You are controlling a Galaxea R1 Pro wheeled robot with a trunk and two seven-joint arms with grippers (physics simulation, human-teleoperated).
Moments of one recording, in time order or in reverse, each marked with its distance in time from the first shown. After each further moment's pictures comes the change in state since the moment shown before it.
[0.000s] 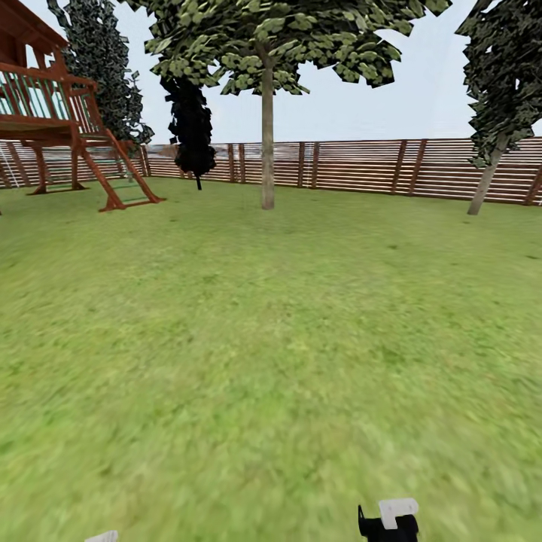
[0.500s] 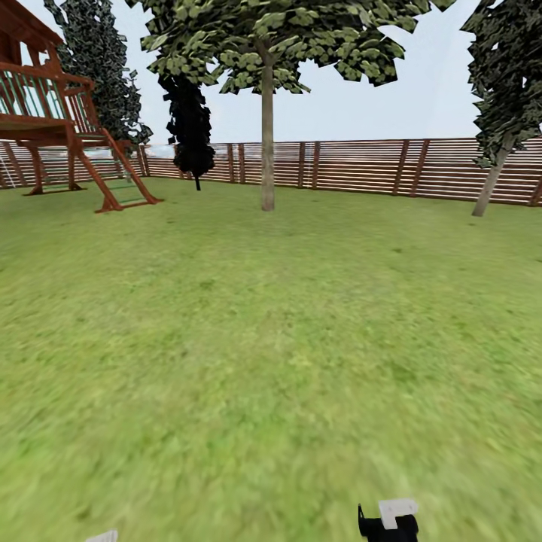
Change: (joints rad) left arm 0.000 0.000 0.000 0.000 0.000 0.000 0.000; right arm 0.000 0.000 0.000 0.000 0.000 0.000 0.000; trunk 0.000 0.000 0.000
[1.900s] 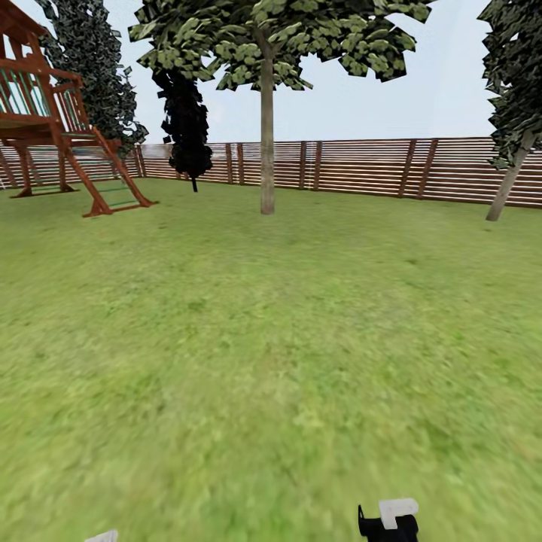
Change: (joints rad) left arm 0.000 0.000 0.000 0.000 0.000 0.000 0.000; right arm 0.000 0.000 0.000 0.000 0.000 0.000 0.000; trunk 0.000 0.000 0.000
